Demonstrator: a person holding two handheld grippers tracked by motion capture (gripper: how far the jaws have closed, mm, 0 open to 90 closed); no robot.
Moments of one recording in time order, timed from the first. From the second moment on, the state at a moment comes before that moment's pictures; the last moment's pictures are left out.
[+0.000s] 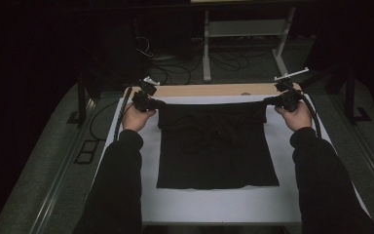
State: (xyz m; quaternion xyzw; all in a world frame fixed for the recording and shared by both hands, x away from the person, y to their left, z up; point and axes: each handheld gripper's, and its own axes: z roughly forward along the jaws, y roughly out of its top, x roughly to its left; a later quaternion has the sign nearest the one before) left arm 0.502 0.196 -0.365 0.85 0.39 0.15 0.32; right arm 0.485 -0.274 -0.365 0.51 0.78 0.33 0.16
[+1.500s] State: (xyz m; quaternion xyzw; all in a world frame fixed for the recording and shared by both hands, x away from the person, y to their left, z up) left arm 0.484 0.208 -0.392 0.82 0.45 0.13 0.33; right arm 0.477 -0.285 -0.395 0.52 0.77 0.36 0.10
